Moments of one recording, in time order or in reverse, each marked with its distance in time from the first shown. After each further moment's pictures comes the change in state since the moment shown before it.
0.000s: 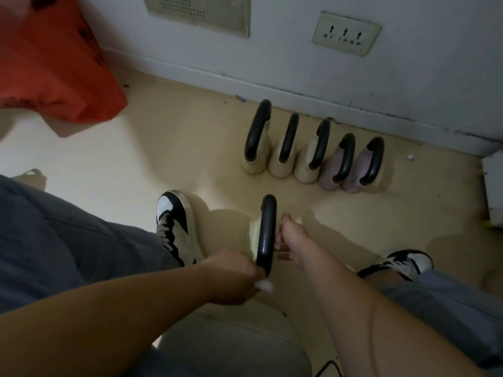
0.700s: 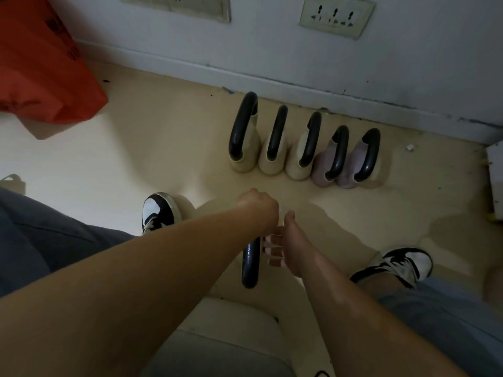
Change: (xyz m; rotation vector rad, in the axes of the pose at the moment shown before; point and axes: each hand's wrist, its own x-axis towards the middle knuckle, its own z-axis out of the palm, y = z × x) left_hand 0.142 -0.008 -0.077 0.192 -0.090 -0.438; right_hand 0.016 0.007 -0.026 0.203 -0.170 0.082
